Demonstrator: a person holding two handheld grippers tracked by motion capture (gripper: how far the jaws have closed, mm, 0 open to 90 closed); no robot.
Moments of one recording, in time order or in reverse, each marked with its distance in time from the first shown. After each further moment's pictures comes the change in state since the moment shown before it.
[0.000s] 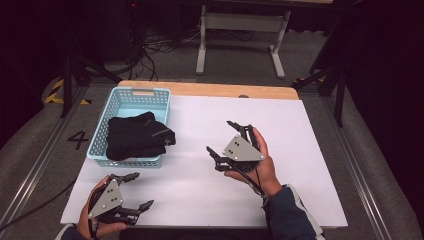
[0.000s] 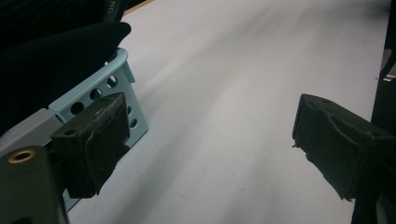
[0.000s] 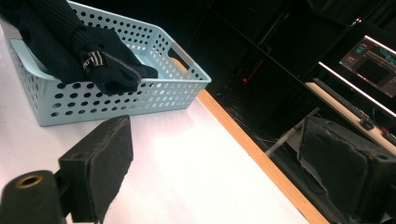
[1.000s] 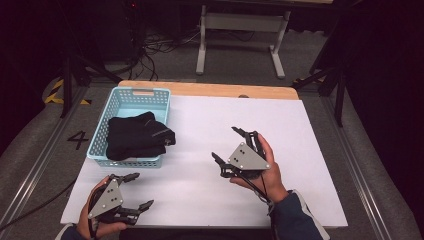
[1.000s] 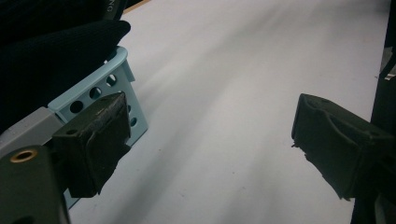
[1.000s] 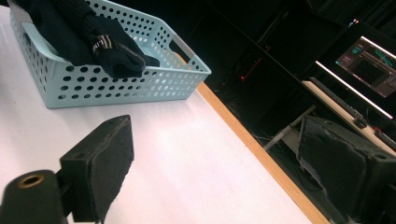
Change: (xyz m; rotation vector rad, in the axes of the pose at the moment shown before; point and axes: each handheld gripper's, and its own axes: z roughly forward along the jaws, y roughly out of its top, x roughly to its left) left arm 0.000 0.000 0.000 0.002 -0.003 -0.001; right arm 0.005 -0.010 -0.017 0.011 -0.009 -0.029
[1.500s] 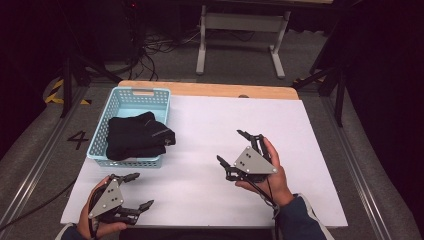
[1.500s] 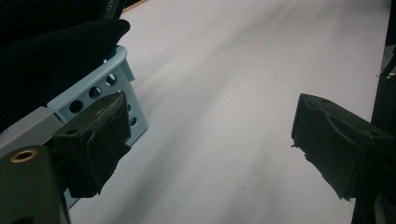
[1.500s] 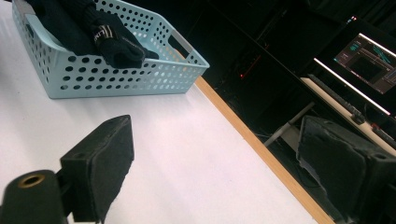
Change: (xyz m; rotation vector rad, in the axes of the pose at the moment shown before) left arm 0.000 0.000 0.001 0.004 0.002 0.000; right arm -0.002 -0.009 -0.012 0.005 -0.002 0.003
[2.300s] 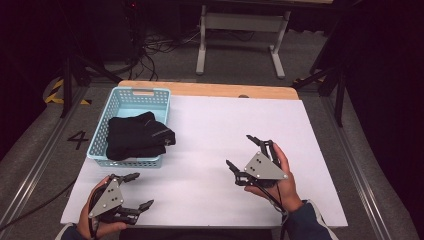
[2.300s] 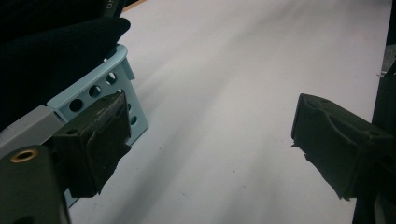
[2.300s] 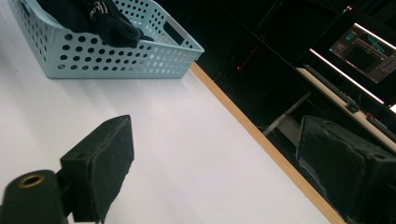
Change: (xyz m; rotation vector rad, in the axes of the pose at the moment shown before) left arm 0.001 0.000 0.000 0.003 -0.002 0.001; right arm -0.003 -0.019 -0.018 0.023 -0.013 0.012
